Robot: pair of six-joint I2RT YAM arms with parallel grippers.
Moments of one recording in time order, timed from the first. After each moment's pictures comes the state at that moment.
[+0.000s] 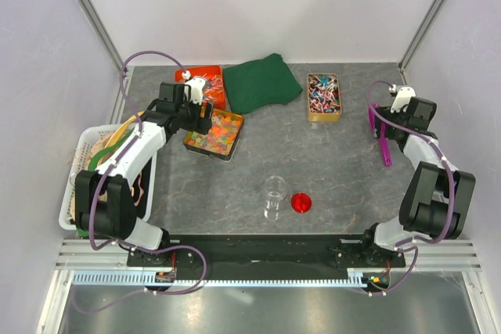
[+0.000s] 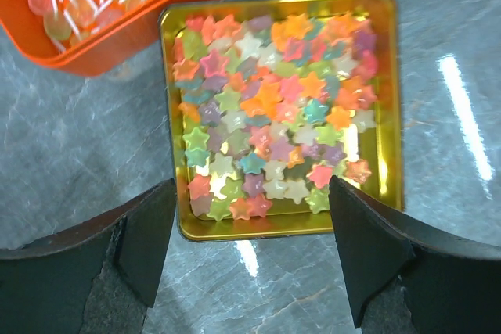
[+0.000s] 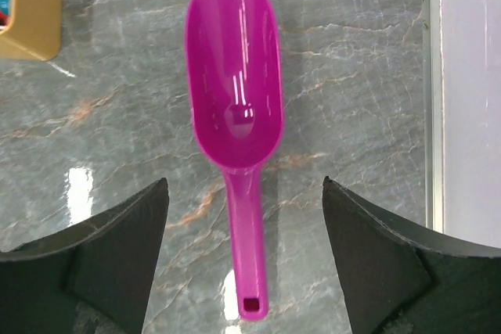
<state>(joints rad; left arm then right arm) -0.21 1.49 1.12 -0.38 0.13 0.13 -0.33 1.49 0.90 -0.09 -0.18 -0.27</state>
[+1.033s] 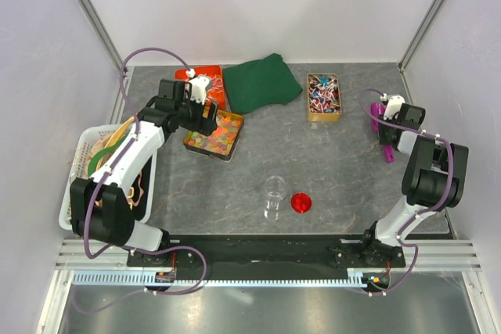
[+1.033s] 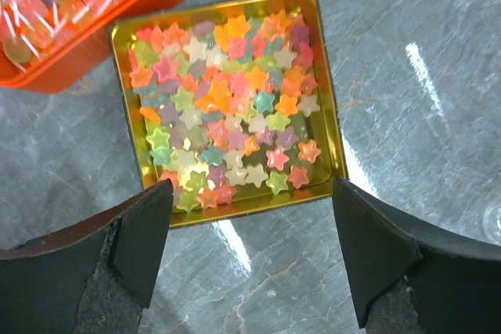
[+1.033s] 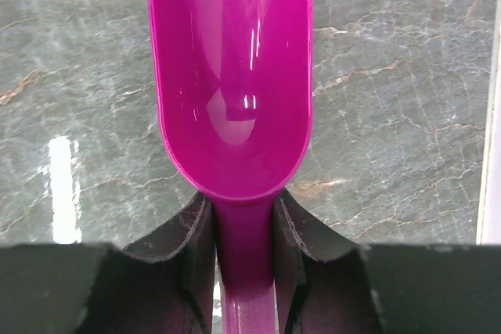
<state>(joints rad) -0.24 1.44 1.17 -0.49 0.22 0.15 -0.33 1.75 0.90 0.08 -0.14 -0.33</state>
